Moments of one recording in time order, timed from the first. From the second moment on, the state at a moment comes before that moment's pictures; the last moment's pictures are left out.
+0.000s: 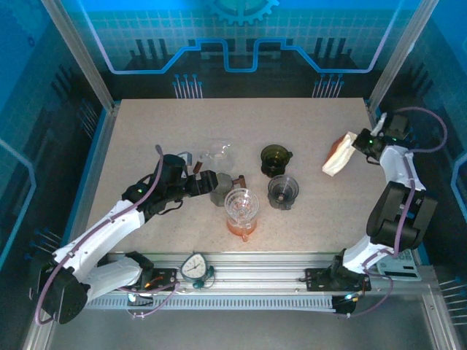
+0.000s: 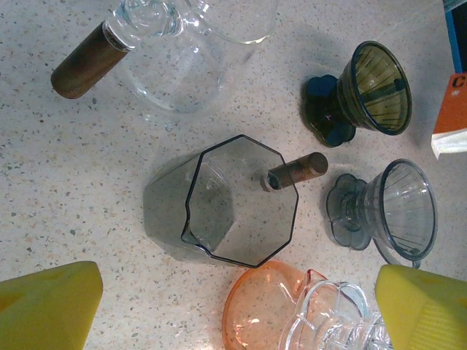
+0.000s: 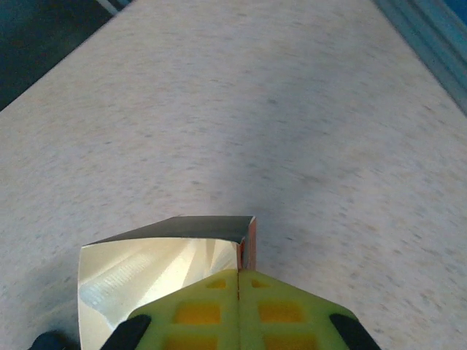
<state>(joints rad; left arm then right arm) -0.49 1.06 0.79 -0.47 0.08 -0.72 -0.36 1.62 1.25 -0.46 -0.24 0.27</state>
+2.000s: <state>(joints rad) -0.46 1.10 0.79 -0.48 0.11 -0.75 0.08 1.62 1.23 -0.52 -0.06 0.15</state>
